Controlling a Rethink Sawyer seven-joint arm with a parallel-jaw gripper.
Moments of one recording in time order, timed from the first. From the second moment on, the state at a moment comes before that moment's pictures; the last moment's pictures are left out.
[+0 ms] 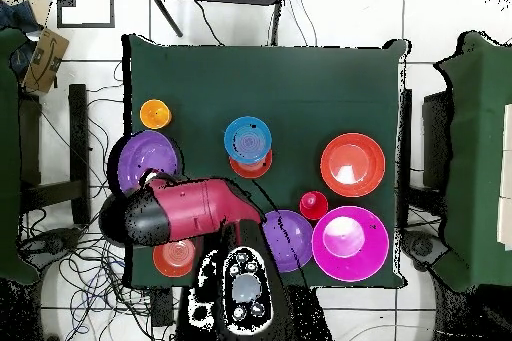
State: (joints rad) arm -0.10 -0.91 0.18 1.91 -0.15 0.44 2.34
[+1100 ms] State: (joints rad) arm -0.38 -0.97 0.29 1.73 -0.26 0.65 2.34
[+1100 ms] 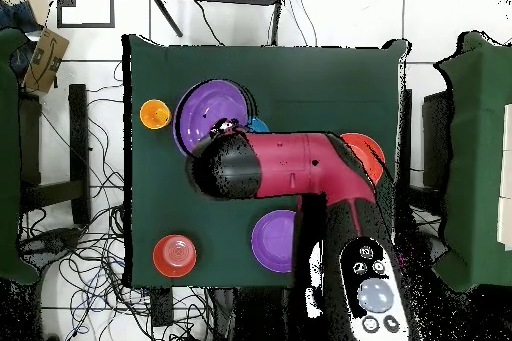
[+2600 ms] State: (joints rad) arm -0.57 -0.83 0.46 1.78 -0.47 0.61 2.34
